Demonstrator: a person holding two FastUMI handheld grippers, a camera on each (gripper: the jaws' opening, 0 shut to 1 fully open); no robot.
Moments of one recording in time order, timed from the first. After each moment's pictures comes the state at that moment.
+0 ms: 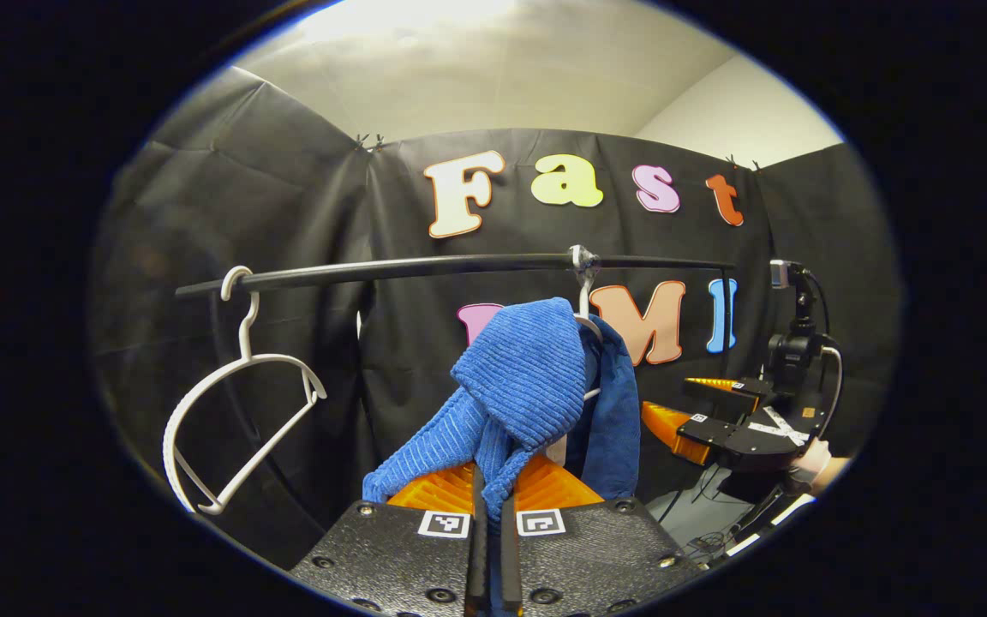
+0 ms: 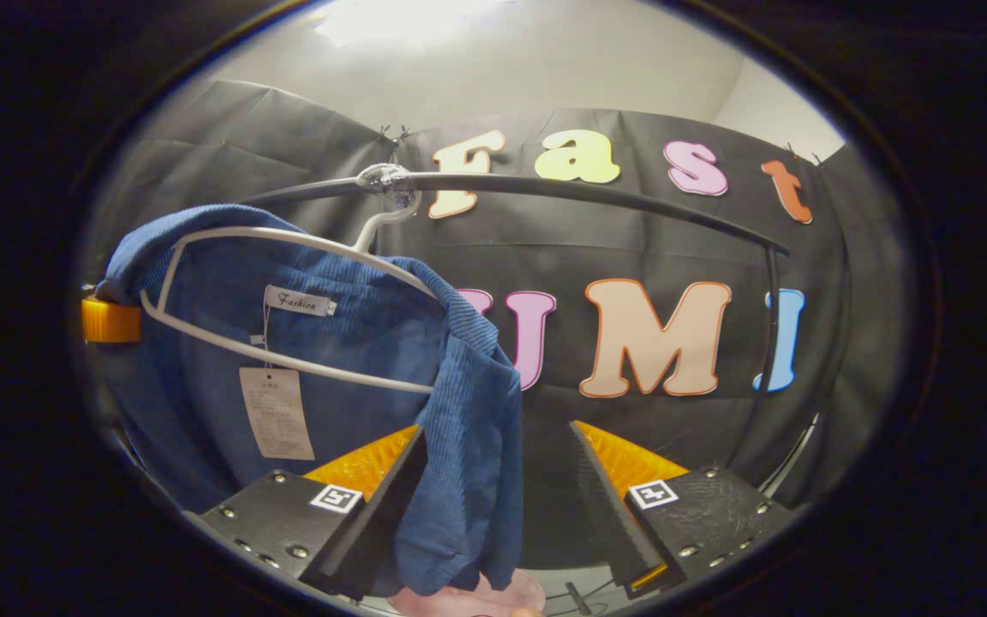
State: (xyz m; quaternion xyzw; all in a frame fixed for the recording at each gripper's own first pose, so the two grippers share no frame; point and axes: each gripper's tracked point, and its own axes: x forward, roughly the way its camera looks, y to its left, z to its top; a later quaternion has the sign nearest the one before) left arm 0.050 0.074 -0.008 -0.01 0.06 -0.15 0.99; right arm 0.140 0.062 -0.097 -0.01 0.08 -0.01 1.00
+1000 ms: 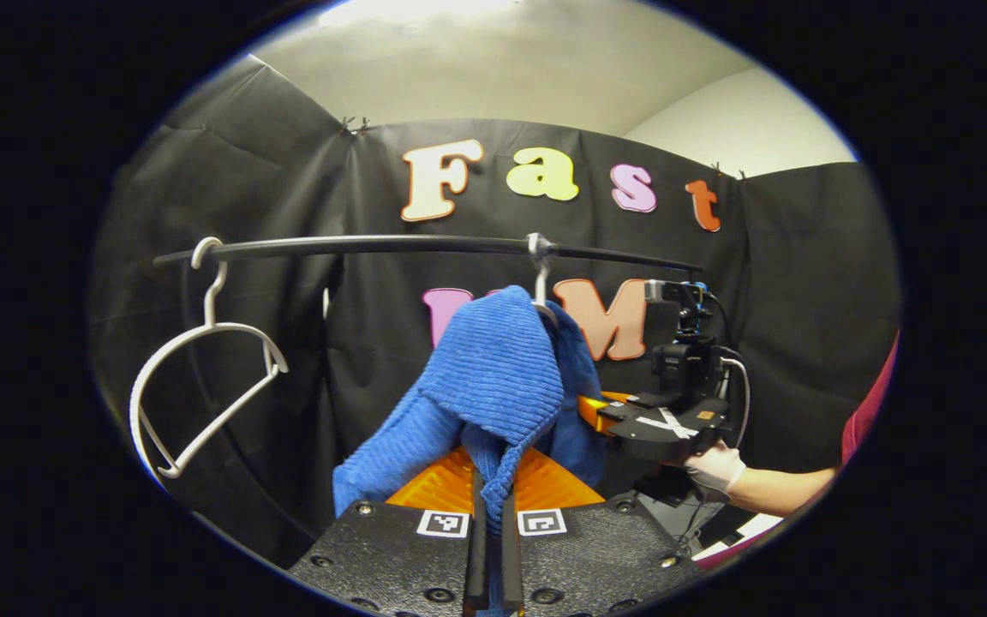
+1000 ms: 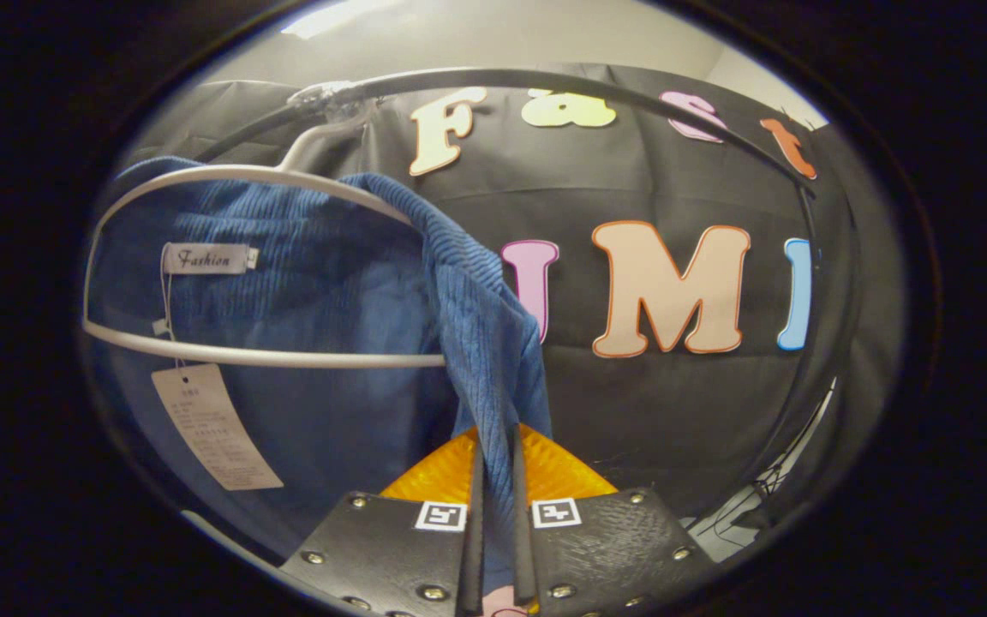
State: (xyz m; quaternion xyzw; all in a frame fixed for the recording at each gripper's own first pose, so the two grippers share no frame) left arm 0.019 0.026 -0.016 -0.03 0.09 -0.22 0.97; right arm 0.184 0.048 -0.135 0.01 0.14 -0.04 0.99
